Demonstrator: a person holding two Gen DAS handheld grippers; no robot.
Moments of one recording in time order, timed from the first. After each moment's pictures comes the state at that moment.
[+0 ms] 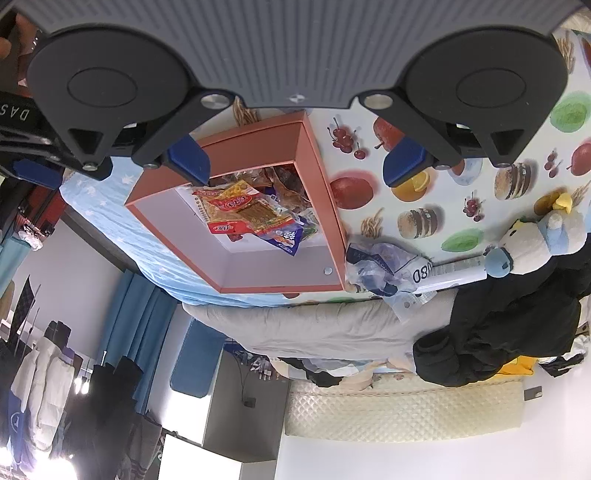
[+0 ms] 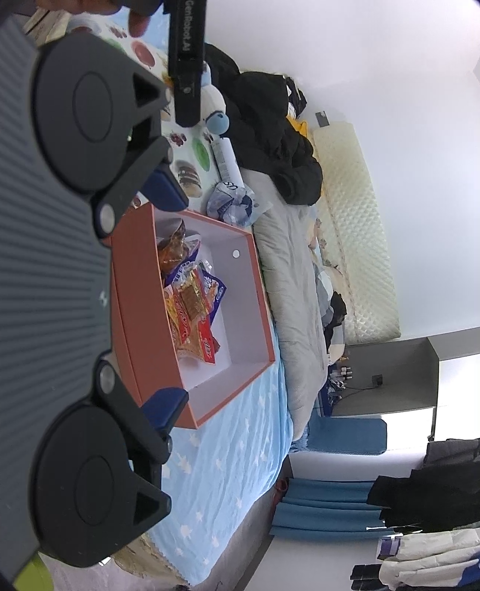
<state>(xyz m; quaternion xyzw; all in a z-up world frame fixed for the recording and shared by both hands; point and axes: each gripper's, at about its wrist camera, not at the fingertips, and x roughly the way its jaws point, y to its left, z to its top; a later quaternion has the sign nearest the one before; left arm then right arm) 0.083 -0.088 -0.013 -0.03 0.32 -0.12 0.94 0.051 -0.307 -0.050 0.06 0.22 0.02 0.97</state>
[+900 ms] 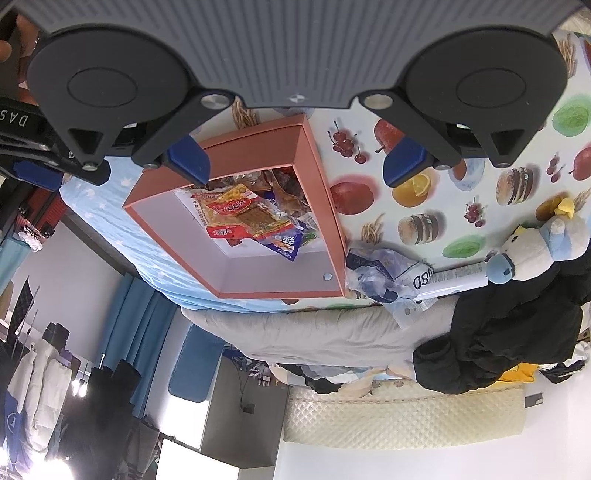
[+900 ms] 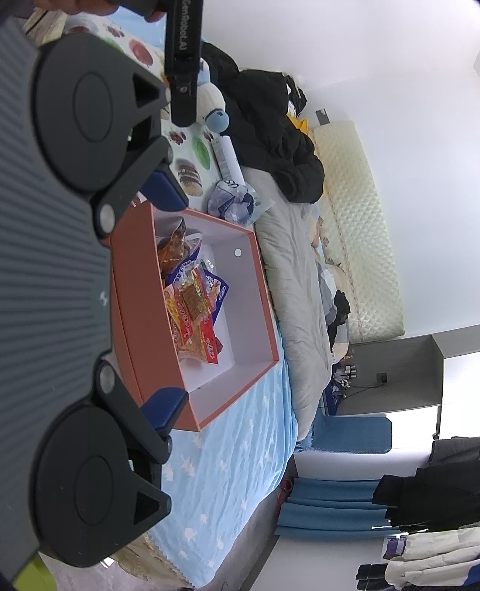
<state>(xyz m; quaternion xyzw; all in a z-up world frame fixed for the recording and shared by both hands) 0.090 -0.086 -0.016 -0.03 0.33 -0.12 0.94 0.058 -0.307 -0.054 0.07 0.22 0.02 0.97</state>
